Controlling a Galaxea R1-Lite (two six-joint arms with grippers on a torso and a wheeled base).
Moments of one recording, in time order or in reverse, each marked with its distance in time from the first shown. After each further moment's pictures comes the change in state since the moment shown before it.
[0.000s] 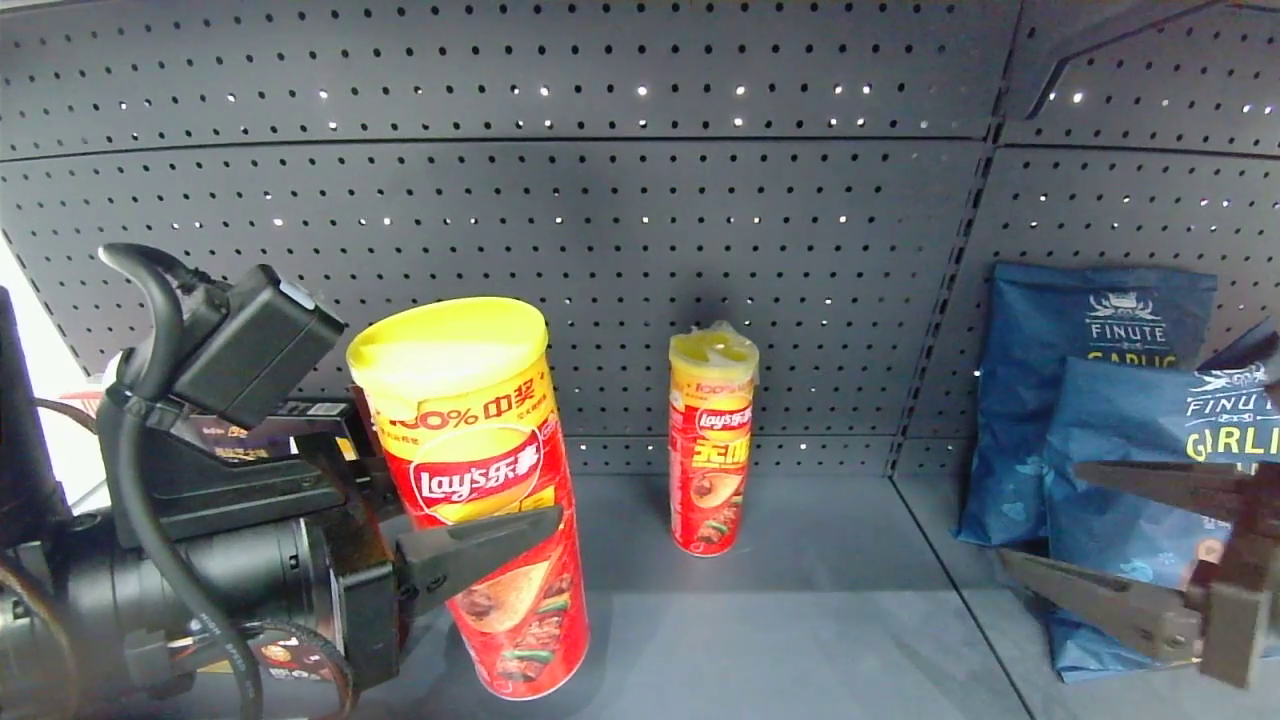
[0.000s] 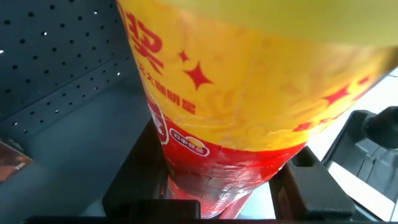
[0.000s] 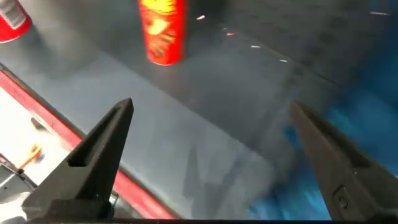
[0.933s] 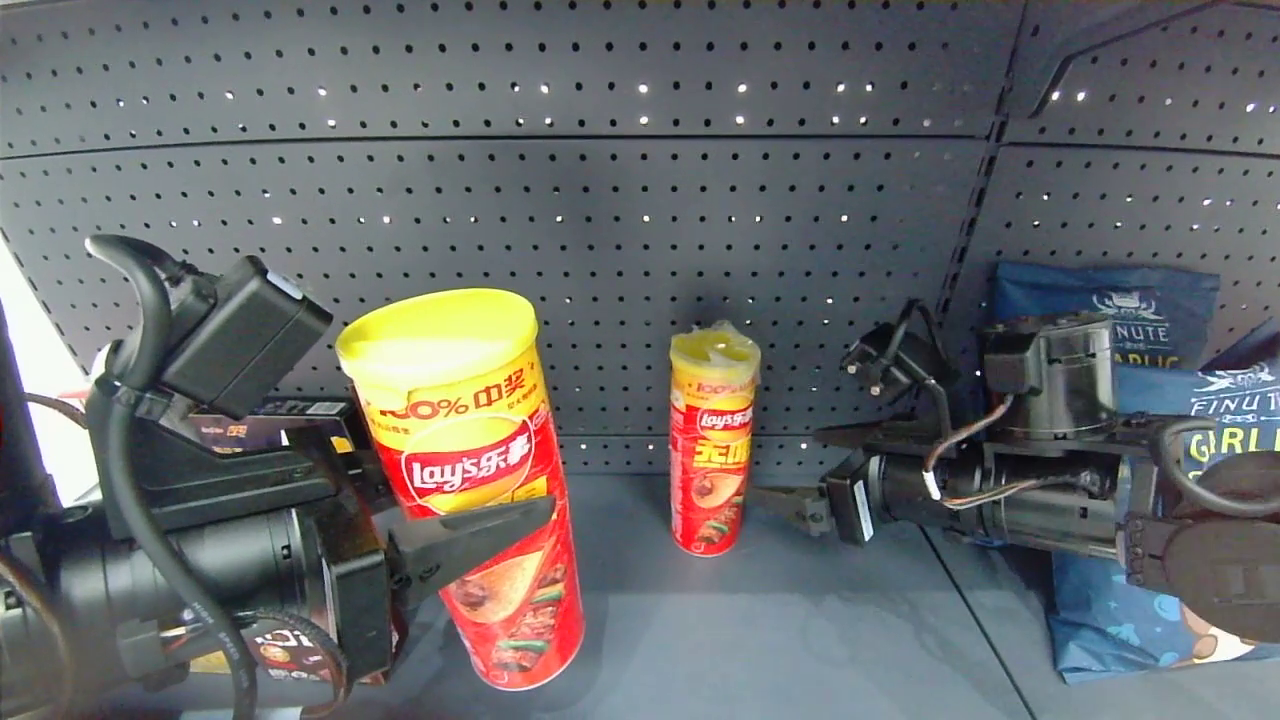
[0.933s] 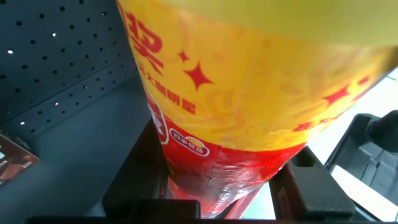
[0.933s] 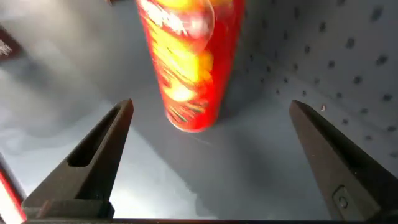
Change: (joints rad) left arm 0.014 -0.003 -0.004 -0.001 -0.001 0.001; right arm 0.049 0.599 -0.214 -0.337 0.102 0.036
